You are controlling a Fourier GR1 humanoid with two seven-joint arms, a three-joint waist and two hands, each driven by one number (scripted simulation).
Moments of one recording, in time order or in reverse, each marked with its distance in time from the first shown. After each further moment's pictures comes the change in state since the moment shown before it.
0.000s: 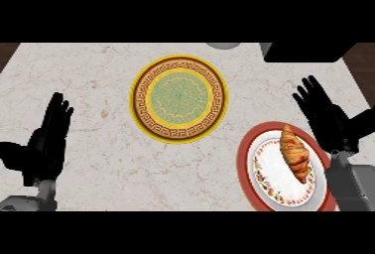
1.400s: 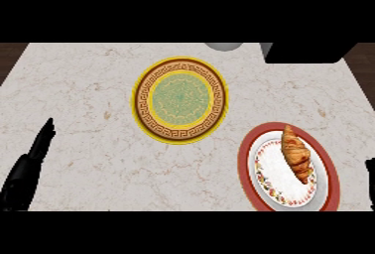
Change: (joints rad) left arm 0.163 0.157 -0.020 0.077 -0.186 -0.123 -0.166; right arm 0.744 0.045 0.138 -0.682 0.727 -0.370 -0.513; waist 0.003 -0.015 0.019
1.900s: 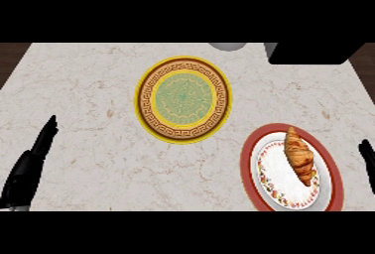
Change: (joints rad) left arm -0.027 -0.014 0.012 0.028 -0.014 -0.032 -0.003; right arm -0.061 -0.125 0.007 -0.121 0.284 0.146 0.565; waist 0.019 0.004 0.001
